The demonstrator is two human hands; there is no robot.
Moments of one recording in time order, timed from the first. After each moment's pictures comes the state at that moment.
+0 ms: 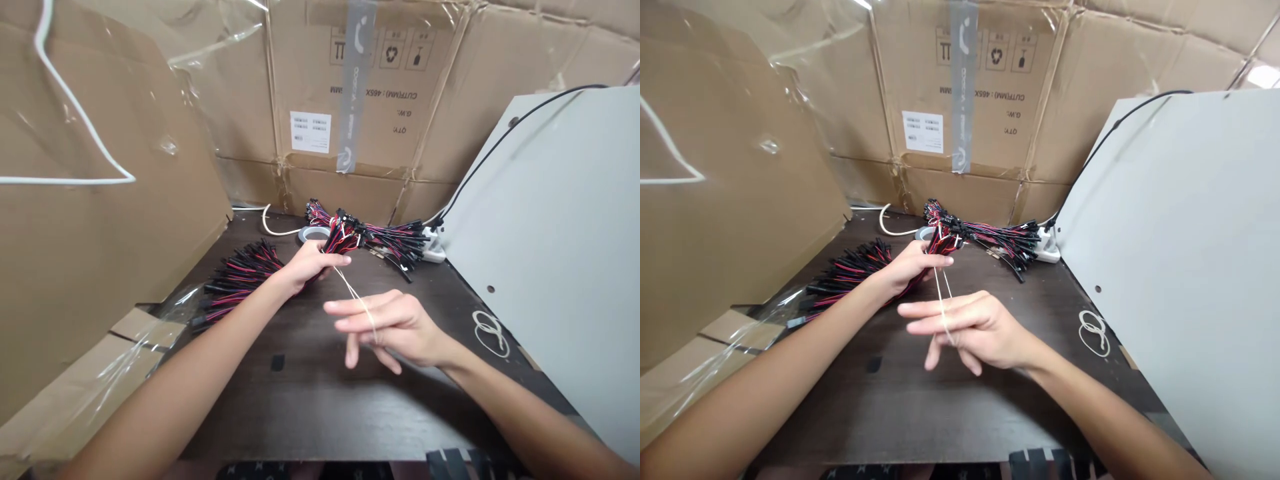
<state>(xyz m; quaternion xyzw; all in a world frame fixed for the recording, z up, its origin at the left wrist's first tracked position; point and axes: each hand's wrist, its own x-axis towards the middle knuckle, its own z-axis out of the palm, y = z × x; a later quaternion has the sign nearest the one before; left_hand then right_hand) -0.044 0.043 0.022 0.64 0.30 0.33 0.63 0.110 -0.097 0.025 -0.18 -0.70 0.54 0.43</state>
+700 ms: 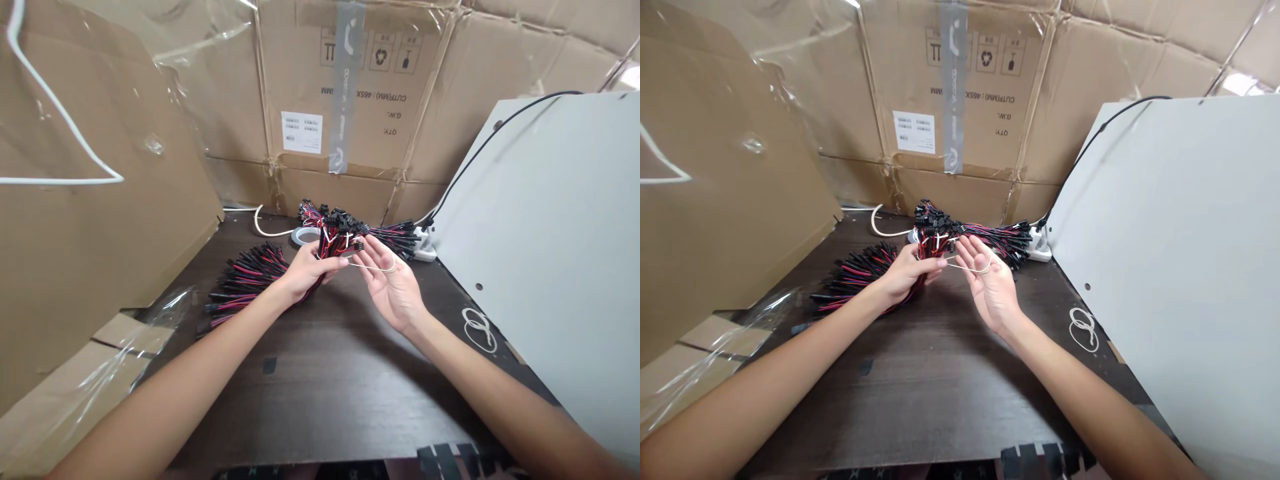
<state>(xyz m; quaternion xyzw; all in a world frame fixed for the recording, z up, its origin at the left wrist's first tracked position) -0.034 0.023 0.021 0.61 0.22 0.41 0.65 0.112 -0.052 0.015 -0.31 -0.36 0.51 0.72</state>
